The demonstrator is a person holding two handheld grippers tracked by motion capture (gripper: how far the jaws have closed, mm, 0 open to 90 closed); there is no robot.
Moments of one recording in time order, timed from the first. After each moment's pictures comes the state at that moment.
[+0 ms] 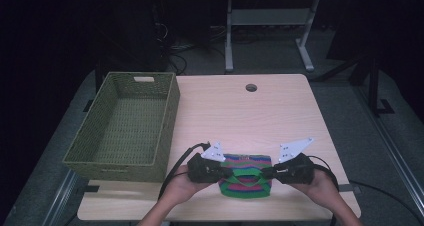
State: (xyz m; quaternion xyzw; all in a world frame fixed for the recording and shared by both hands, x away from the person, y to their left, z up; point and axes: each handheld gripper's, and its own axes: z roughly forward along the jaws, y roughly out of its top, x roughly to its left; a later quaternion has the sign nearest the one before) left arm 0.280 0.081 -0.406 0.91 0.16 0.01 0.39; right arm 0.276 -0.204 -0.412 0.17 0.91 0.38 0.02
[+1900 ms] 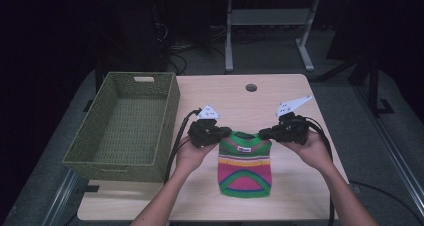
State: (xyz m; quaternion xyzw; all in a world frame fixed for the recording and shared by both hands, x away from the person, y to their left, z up) left arm 0.358 0.080 -0.386 0.84 0.29 0.09 0.45; right arm 0.364 -0.205 -0.373 0.26 0.88 0.40 0.03
